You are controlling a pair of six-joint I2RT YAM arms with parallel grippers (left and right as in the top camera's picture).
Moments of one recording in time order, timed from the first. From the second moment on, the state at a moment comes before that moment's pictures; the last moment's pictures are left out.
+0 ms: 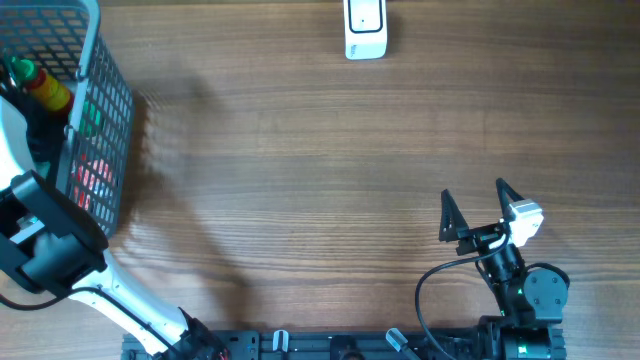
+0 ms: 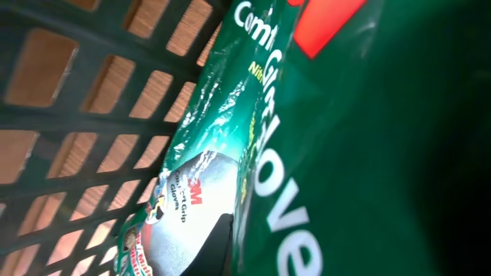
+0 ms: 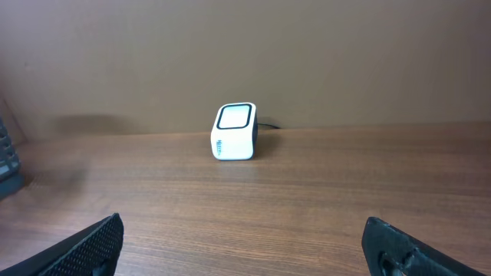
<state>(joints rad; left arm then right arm) 0.61 2.10 1.78 -0.82 -0.34 0.14 -0.03 0.02 0.01 0.02 -0.28 0.15</state>
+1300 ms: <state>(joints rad) 0.58 1.29 1.78 -1.12 0.08 -0.26 -0.03 0.02 0.01 0.02 -0.28 0.15</state>
